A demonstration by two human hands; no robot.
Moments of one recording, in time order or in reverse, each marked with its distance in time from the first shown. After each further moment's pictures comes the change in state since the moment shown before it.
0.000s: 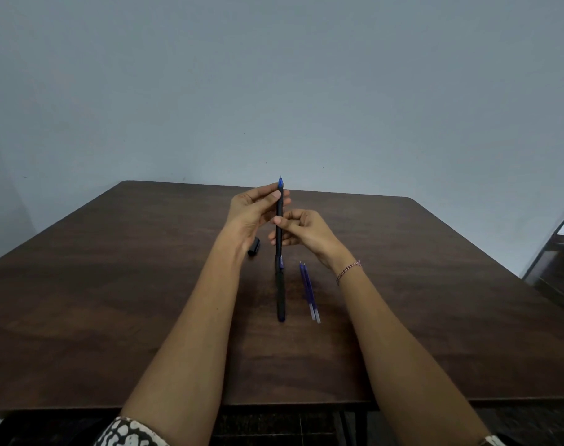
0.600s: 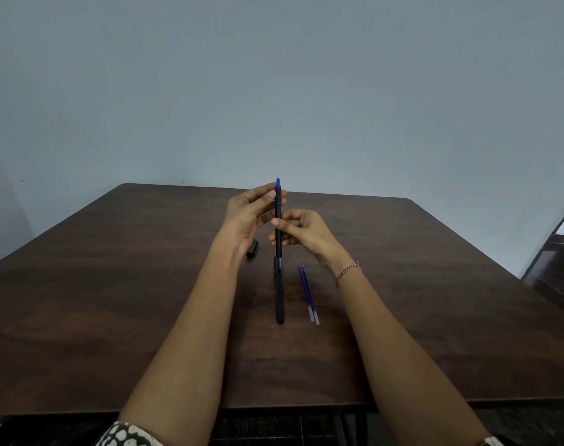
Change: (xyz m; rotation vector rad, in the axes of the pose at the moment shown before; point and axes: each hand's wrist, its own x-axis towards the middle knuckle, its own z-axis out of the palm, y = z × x) left_hand 0.002 -0.001 -0.005 -0.040 -0.015 0.002; right_hand 0.002 -0.001 0.000 -0.020 0.036 -0.011
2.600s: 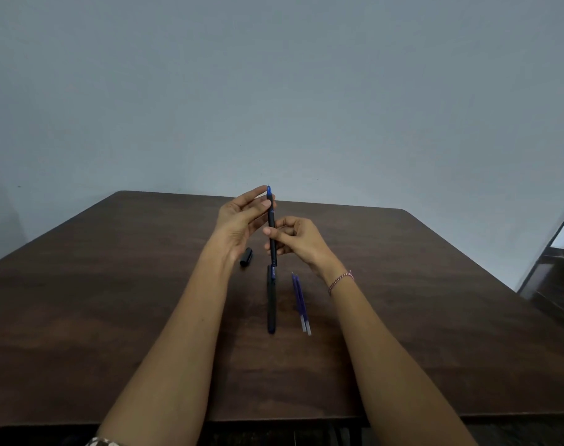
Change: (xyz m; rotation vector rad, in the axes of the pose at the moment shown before) left_hand 0.001 0.004 0.000 -0.031 0.016 0.027; right_hand -0.001 -0.002 0.000 -0.037 0.017 -0.023
